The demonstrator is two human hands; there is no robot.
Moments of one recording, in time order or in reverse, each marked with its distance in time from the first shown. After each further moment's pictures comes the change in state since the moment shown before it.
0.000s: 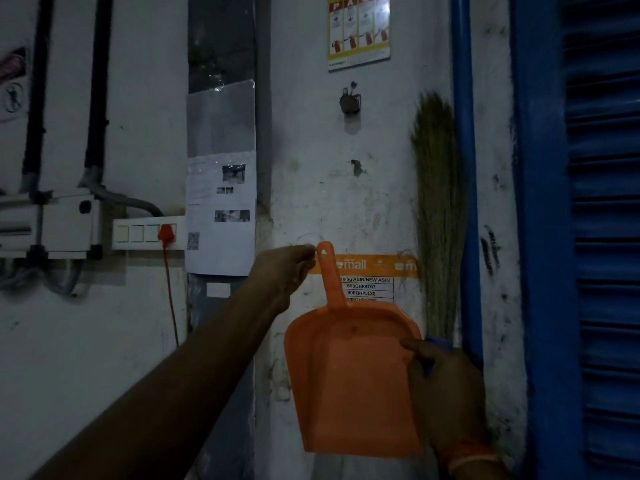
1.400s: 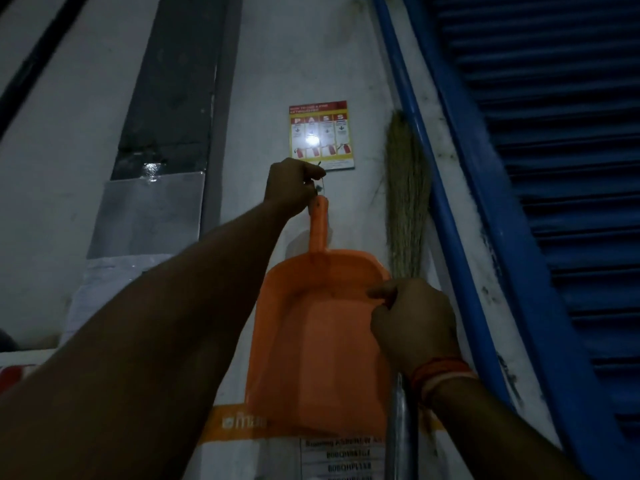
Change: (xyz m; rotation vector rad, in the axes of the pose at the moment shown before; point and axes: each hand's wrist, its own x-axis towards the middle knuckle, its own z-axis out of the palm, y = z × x) left_hand 0.243 0.215 0.153 0.856 -0.043 1.324; right_hand 0.206 -0.177 0.018 -0.199 0.261 -0.135
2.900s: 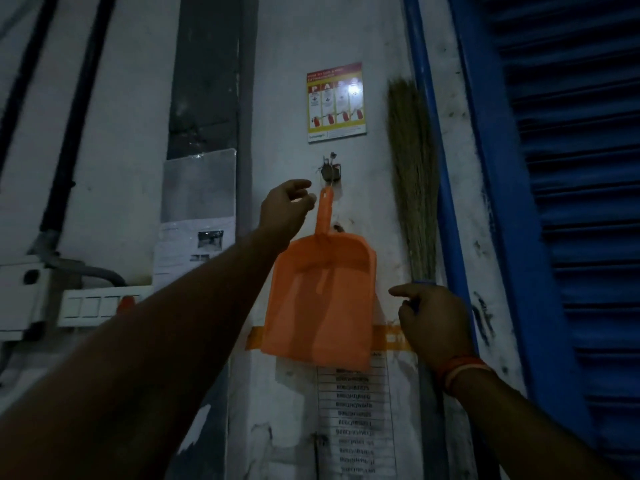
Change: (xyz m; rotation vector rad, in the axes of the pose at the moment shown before) left_hand -0.128 0.049 -0.050 -0.397 -0.052 -0.489; right_hand -0.054 0.069 -0.045 0.145 -0.121 -0.138
